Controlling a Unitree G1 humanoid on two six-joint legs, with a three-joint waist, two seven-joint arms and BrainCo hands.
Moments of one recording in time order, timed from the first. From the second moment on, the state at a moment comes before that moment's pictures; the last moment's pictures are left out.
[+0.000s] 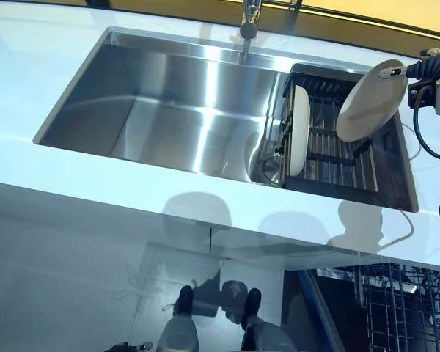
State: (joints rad) left arm 0.03 0.34 -0.24 1.16 -0.19 0.16 0.08; right arm -1.44 -0.96 0.66 0.91 0.56 0.64 -0.10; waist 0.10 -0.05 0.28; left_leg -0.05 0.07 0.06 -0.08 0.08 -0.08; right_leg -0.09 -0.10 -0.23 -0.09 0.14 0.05
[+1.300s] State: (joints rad) left arm 0.03 0.34 -0.24 1.15 -0.19 0.14 0.08; right arm -1.45 -0.99 0.66 0.91 0.56 0.68 -0.09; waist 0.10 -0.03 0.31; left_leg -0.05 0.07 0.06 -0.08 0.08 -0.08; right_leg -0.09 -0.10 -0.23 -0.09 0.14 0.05
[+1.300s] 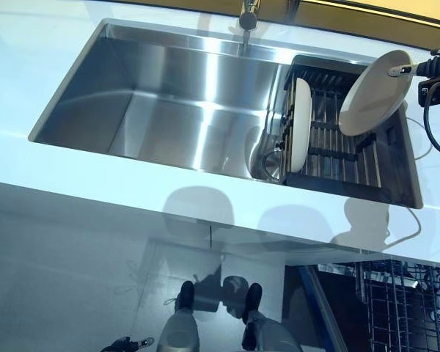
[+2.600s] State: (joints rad) left arm 0.03 0.34 -0.24 1.11 -0.23 0.13 0.08; right arm -1.45 -0.99 0.64 0.91 0.56 0.69 -0.11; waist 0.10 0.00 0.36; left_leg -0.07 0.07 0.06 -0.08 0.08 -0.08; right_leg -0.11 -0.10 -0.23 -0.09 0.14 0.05
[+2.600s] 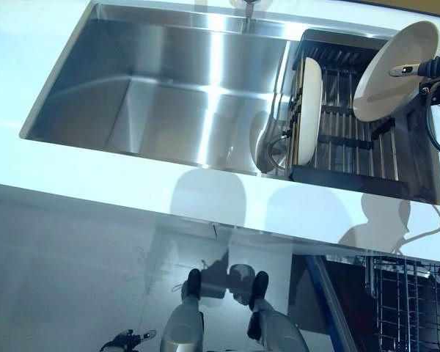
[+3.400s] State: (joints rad) left arm 0.02 0.34 -0.24 1.12 -0.23 0.07 0.08; right arm -1.45 -0.99 0.63 0.91 0.58 0.69 -0.24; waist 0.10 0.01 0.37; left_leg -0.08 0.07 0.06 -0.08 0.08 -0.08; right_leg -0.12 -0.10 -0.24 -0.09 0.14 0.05
